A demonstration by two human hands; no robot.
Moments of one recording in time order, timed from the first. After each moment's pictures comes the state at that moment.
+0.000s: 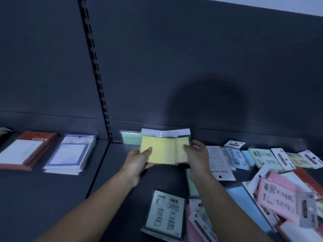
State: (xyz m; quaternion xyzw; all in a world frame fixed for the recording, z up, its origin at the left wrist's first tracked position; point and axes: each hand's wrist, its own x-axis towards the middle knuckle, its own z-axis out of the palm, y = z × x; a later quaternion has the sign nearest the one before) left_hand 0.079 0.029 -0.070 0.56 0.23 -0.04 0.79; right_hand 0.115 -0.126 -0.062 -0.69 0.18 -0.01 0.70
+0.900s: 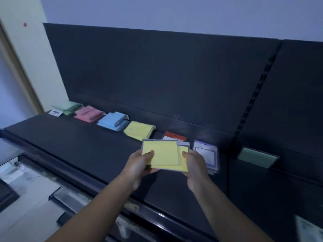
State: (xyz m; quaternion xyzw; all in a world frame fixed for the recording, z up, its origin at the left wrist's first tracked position) left_hand -0.116 0.339 -0.033 0.55 0.27 0.12 0.78; right_hand -0.033 0.214 -0.035 -0.68 0.04 0.20 0.70
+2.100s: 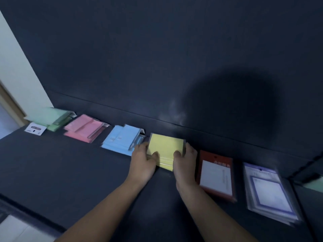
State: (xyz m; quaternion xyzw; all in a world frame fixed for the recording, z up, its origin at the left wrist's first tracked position) left_hand -0.020 0.529 -0.074 0.83 0.23 0.17 0.48; right_hand 0.035 0.431 -0.081 -0.80 -0.01 0.04 0.60
